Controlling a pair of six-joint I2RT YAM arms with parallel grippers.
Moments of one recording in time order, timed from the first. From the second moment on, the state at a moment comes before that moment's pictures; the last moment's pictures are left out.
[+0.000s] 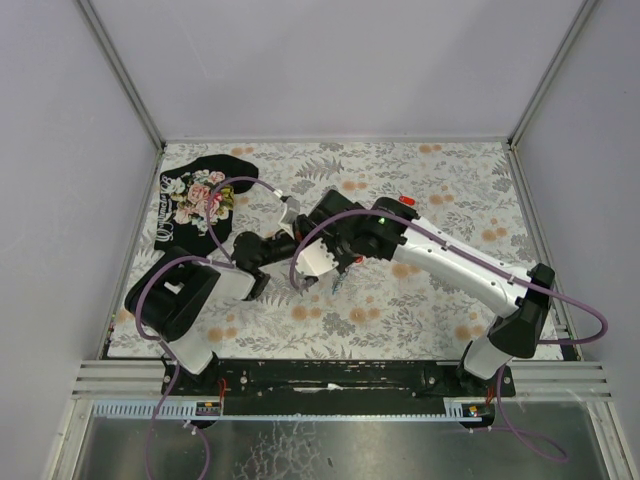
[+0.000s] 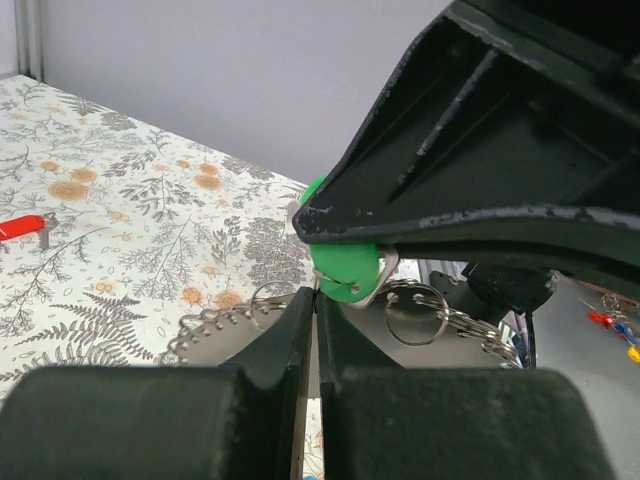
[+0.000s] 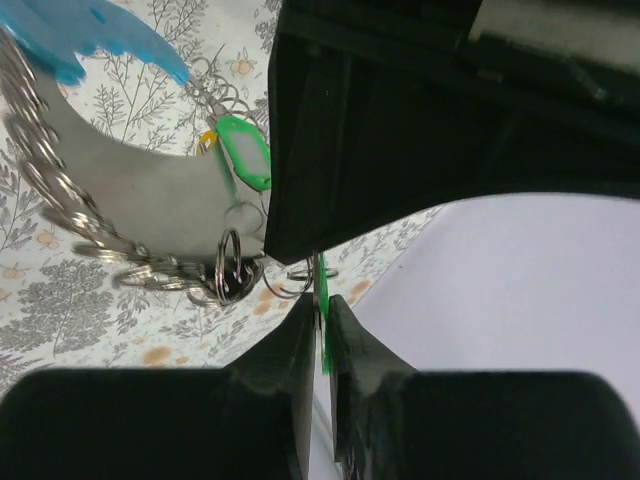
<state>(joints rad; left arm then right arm) -0.54 1.67 0.53 1.53 0.76 -0.64 1.02 1.63 1.69 -1.17 0.23 -1.24</state>
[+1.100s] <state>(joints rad) -0.54 1.68 0.58 1.53 0.75 -0.73 1.07 1.67 1.89 -1.13 0.23 -1.22</state>
